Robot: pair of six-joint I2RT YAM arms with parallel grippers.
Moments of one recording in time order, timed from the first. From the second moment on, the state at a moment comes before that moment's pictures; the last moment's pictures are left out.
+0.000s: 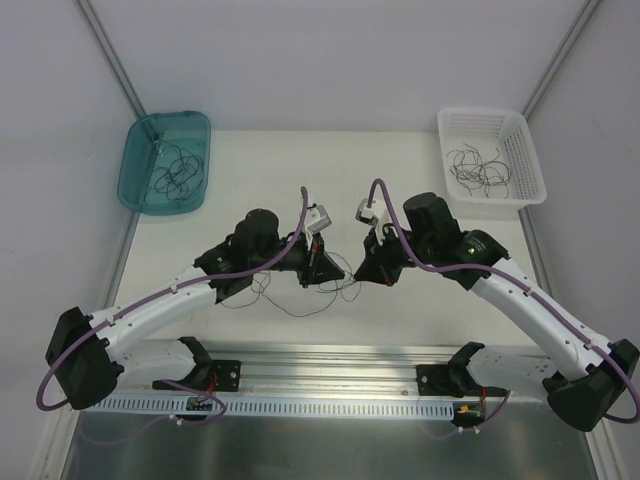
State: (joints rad) left arm -0.81 1.14 0.82 -0.01 0.60 -0.28; right arm 0.72 1.10 1.11 -0.74 -0.56 -0.05
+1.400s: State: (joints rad) left arm -0.80 0.70 0.43 -0.10 -0.41 -0.74; right arm 0.74 1.24 0.89 -0.52 -0.13 0.34
